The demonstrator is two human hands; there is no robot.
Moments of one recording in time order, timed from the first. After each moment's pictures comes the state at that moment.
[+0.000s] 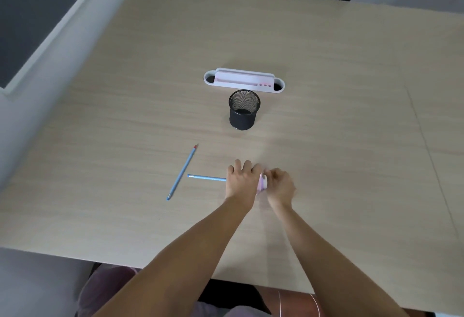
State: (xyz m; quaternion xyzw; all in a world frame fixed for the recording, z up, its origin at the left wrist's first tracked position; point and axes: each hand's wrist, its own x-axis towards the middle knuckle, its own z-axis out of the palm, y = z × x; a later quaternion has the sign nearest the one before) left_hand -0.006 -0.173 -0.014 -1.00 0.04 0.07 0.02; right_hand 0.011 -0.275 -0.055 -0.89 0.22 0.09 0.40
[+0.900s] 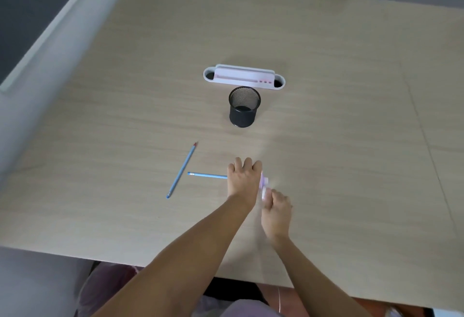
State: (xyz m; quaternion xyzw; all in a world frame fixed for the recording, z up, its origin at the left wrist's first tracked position) left_hand -0.005 -0.178 -0.017 -1.00 0.02 0.04 0.04; right_hand -0.058 -0.270 -0.055 -0.92 0.16 0.05 0.36
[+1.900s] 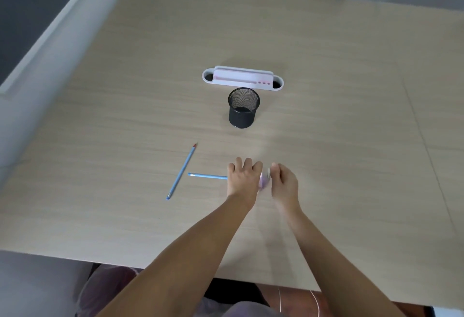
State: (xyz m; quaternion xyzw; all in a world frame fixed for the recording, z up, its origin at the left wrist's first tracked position) left_hand -0.003 -0.175 -0.019 -0.99 0.04 0.10 0.00; right_hand -0.004 -0.281 -0.022 -0.85 0.13 0.04 0.51
